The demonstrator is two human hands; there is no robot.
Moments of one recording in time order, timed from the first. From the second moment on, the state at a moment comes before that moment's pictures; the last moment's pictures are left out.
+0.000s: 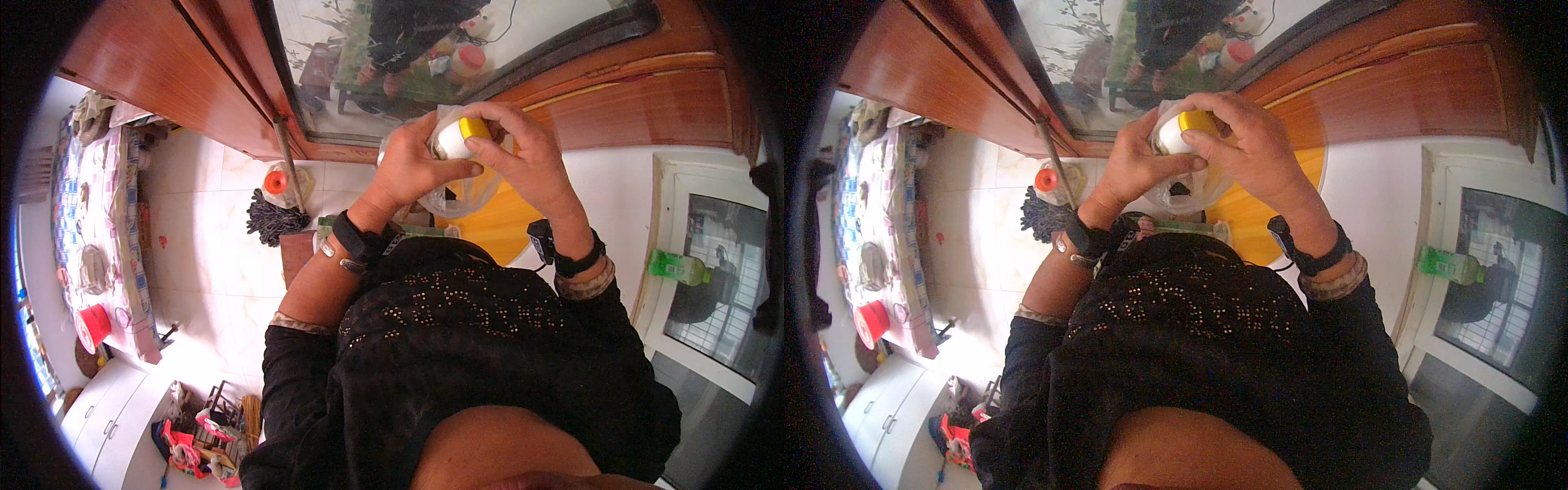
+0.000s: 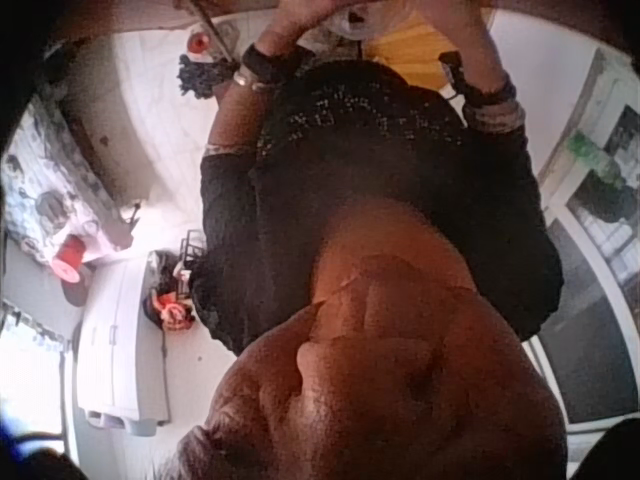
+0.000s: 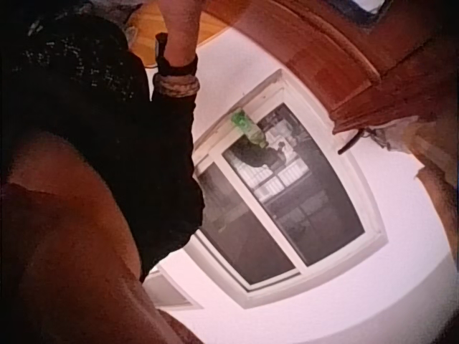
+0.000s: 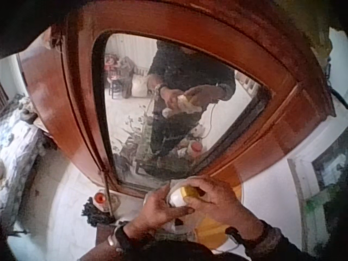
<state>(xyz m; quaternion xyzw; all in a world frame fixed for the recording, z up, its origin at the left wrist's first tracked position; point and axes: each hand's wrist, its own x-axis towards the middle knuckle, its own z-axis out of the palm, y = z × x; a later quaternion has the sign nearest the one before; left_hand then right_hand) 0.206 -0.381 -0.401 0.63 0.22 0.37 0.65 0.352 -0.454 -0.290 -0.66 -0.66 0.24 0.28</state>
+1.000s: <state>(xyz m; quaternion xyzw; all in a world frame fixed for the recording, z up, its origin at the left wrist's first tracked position) 0.178 -0.388 -0.379 0.35 0.15 0.31 0.87 0.346 -0.466 -0.268 -0.66 -0.63 0.19 0.36</state>
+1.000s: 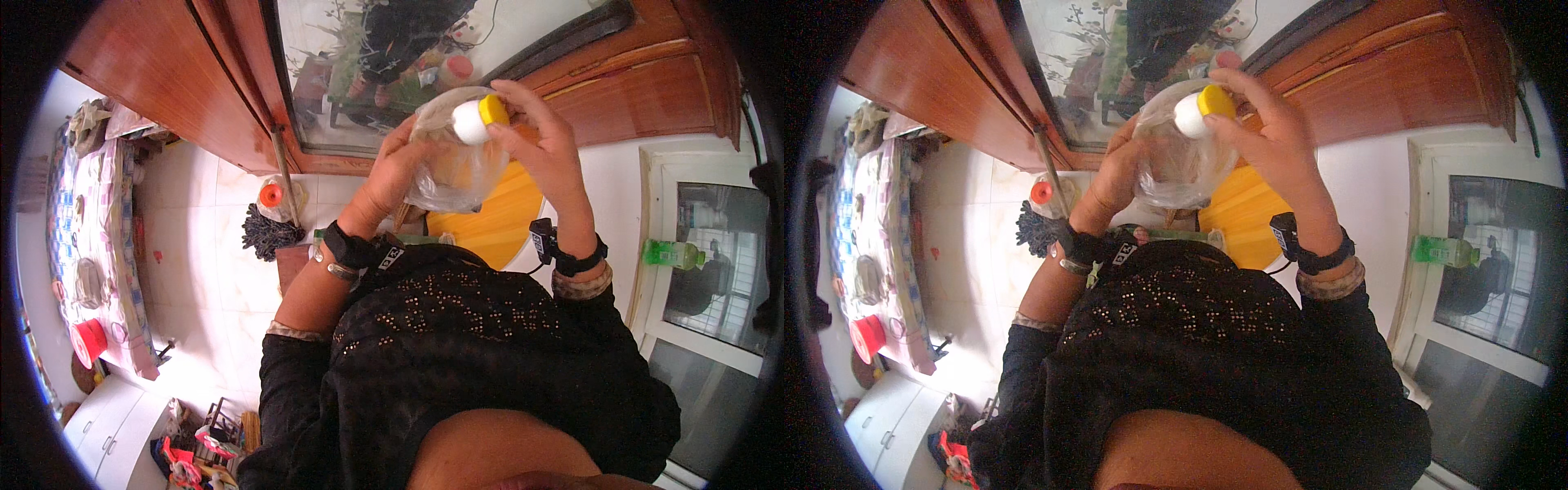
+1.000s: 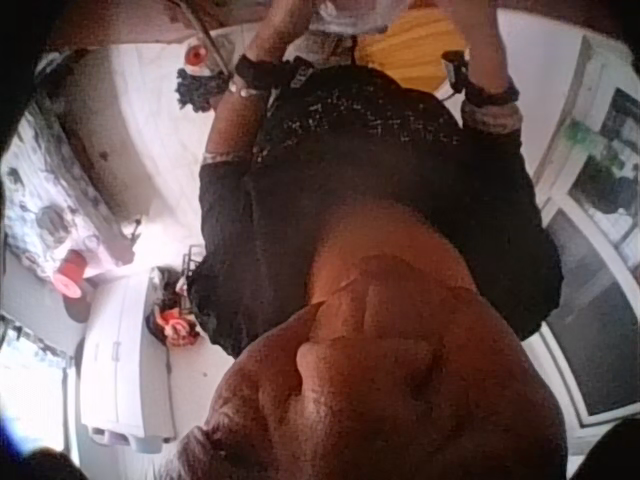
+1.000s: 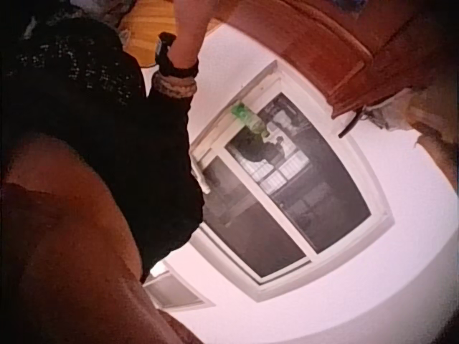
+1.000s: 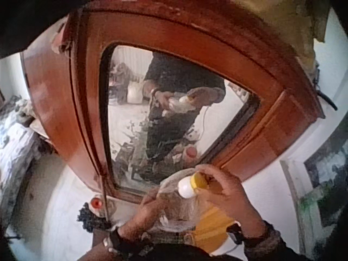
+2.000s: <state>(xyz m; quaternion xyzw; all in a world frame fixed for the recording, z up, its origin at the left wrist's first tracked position) 0.192 -0.403 -0.359 0.42 0.20 0.50 0.73 0.293 -0.454 -0.274 -0.70 -0.64 0.00 0.30</state>
